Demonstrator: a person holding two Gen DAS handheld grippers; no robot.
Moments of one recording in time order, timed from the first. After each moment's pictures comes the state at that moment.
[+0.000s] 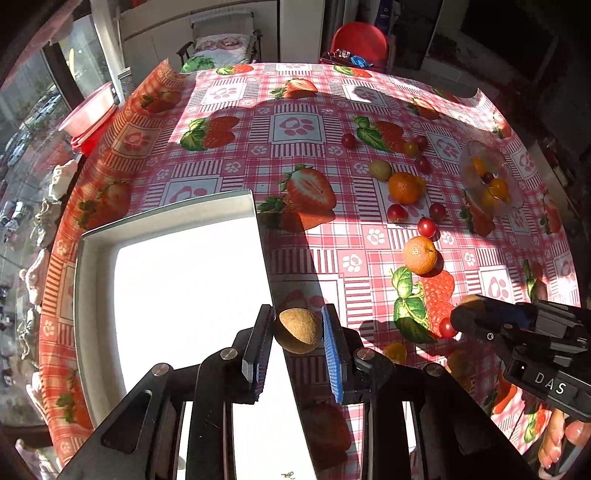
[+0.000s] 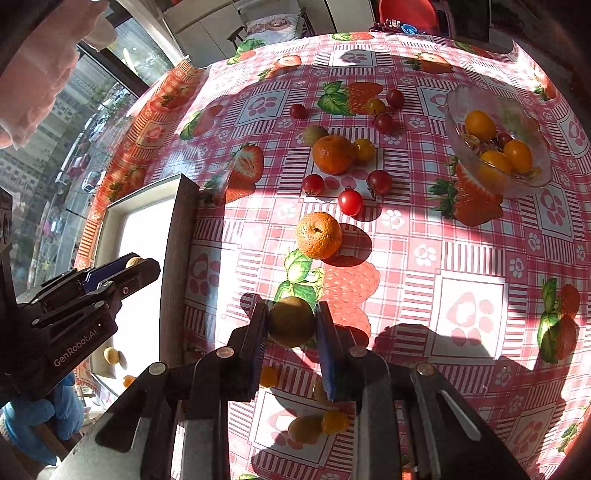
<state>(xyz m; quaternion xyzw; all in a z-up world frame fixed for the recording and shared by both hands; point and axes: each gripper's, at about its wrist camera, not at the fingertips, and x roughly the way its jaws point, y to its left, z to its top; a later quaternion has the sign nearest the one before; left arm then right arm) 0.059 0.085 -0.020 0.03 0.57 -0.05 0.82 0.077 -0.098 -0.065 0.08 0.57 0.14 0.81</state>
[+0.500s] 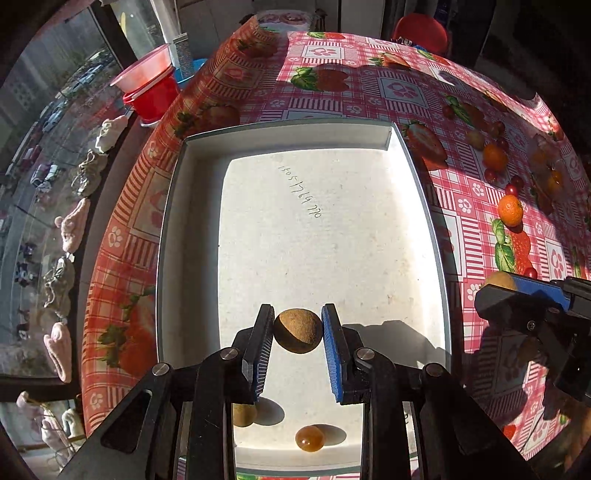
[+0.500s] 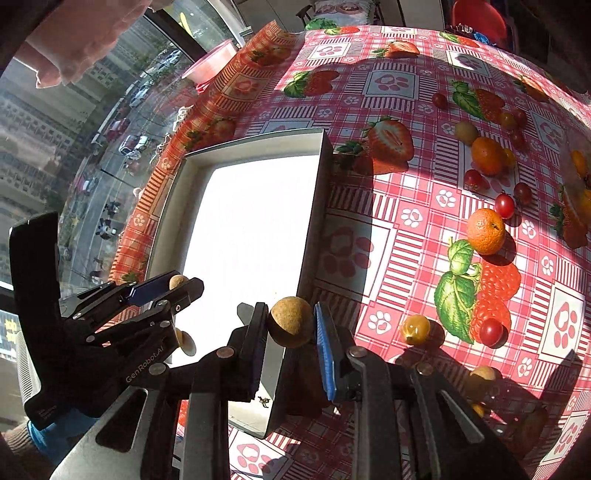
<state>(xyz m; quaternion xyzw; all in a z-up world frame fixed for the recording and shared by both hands) 0.009 0.184 -0.044 0.03 0.60 0.04 0.80 0.055 0.022 -0.065 0.04 0.58 0.23 0.78</state>
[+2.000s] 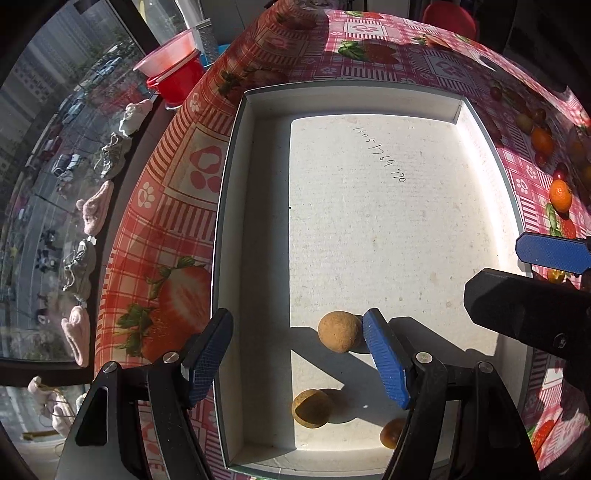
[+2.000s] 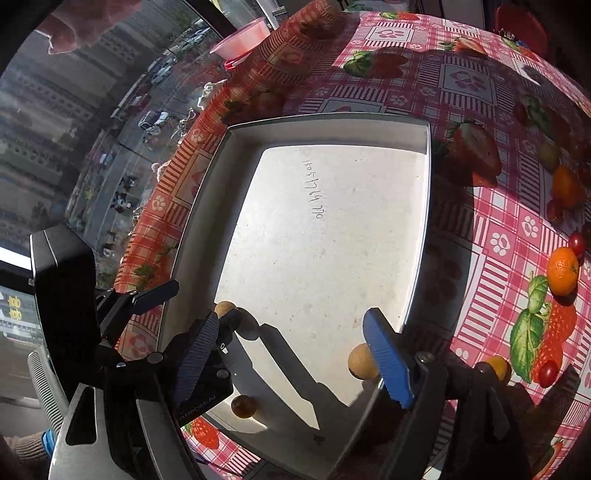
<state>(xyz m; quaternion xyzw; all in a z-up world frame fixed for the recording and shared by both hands) -0.003 0.211 -0.063 0.05 0.61 0.08 0.79 0.075 0.083 -0.085 0.03 0.59 0.27 0.76</state>
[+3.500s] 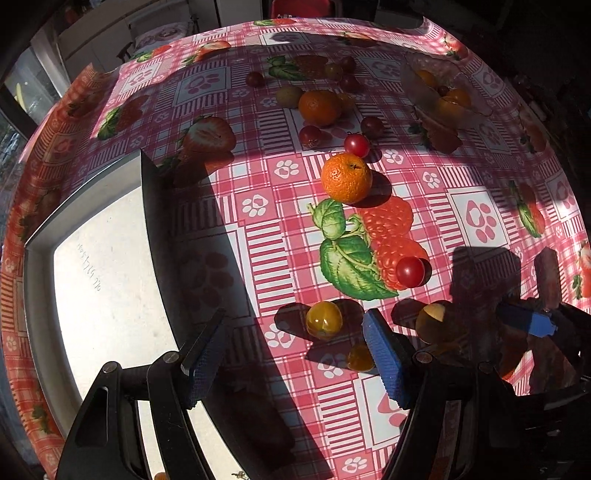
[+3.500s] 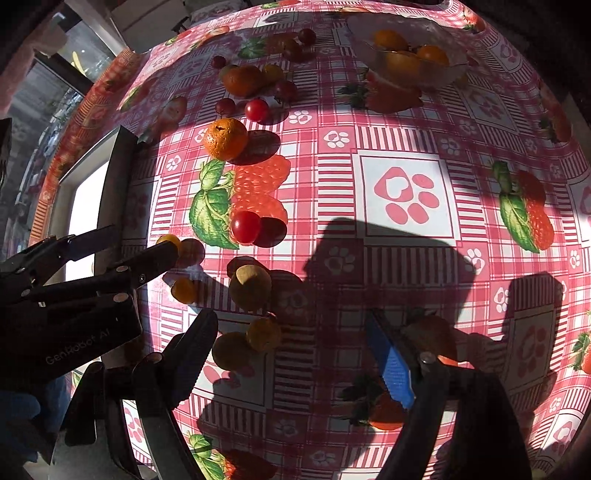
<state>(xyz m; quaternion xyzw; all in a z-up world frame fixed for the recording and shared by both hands) 0.035 0.003 -0.074 0.10 0.61 -0.11 0.78 0.018 -0.139 -0.108 0.07 0.60 0.04 0.79</state>
